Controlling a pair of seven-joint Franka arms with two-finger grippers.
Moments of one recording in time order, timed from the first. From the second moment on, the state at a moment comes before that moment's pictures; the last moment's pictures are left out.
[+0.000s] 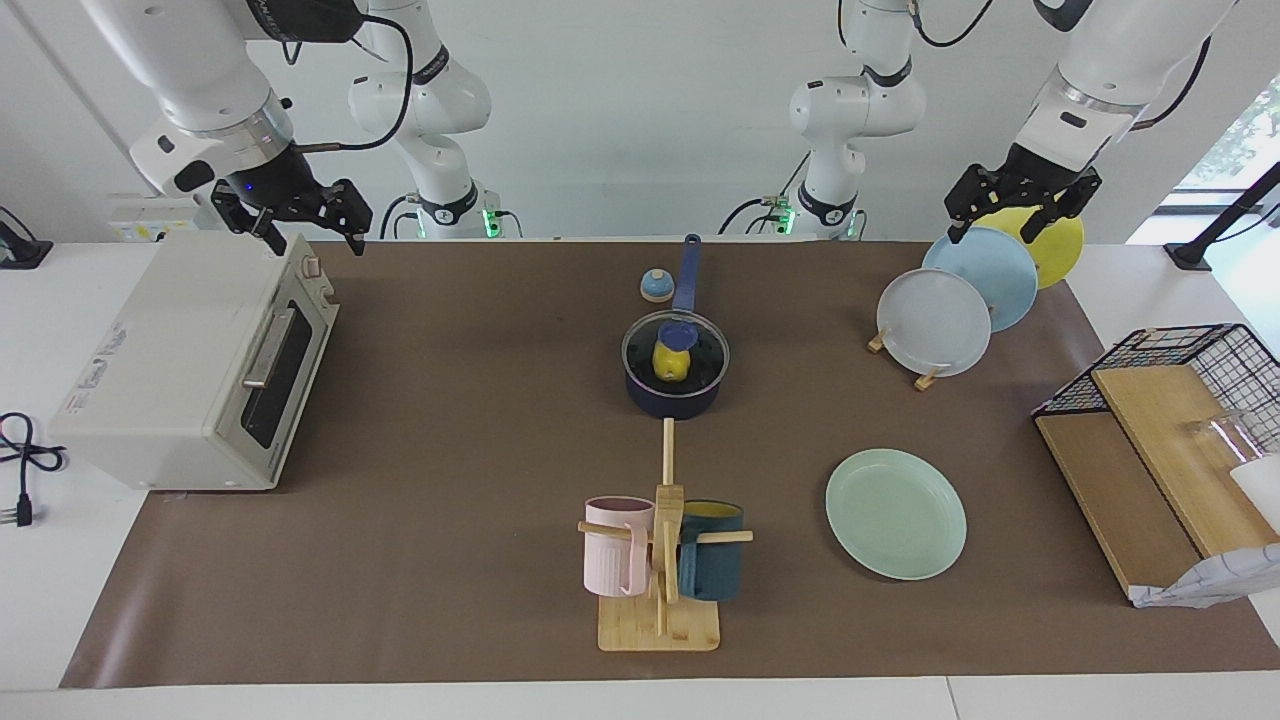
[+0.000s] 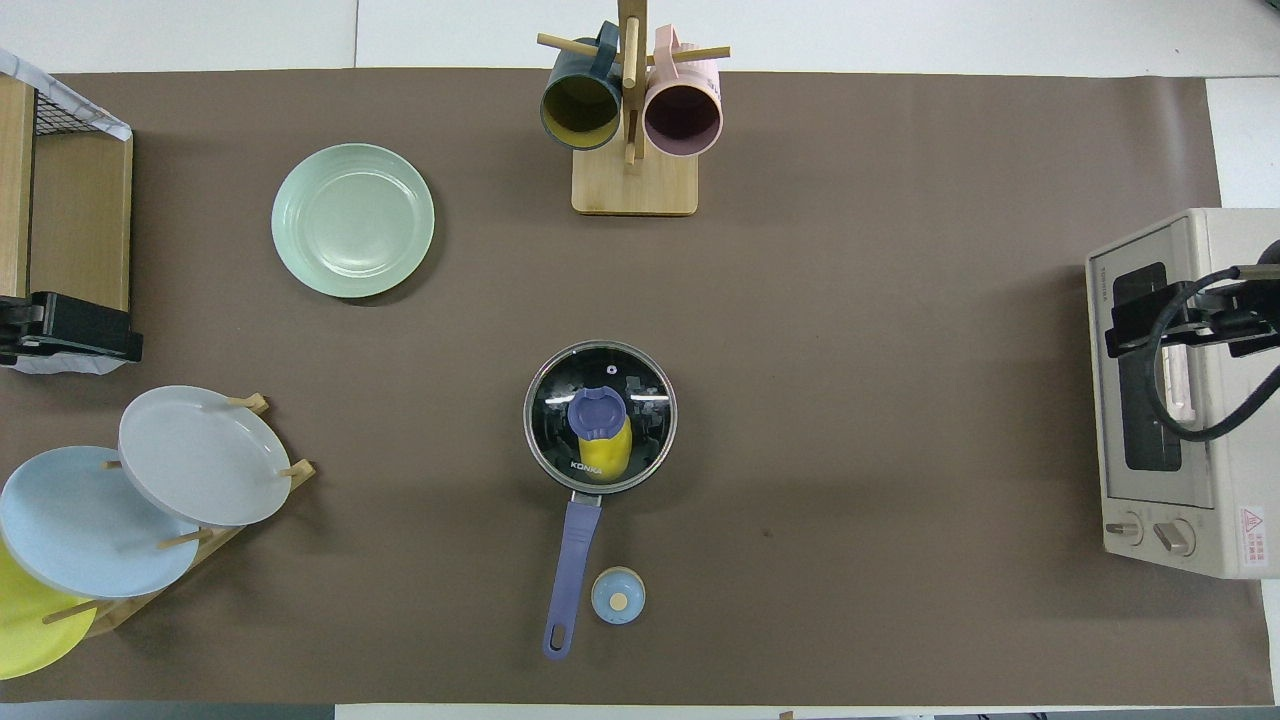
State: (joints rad) left arm -0.03 -0.08 -0.05 -1.58 -0.02 1.46 -0.02; right arm 0.03 -0.02 -0.03 -1.55 0.00 1.42 0.03
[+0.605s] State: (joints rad) left arm -0.03 -0.08 -0.05 -1.58 -0.02 1.46 -0.02; right arm 0.03 -0.02 -0.03 -1.55 0.00 1.46 0.01
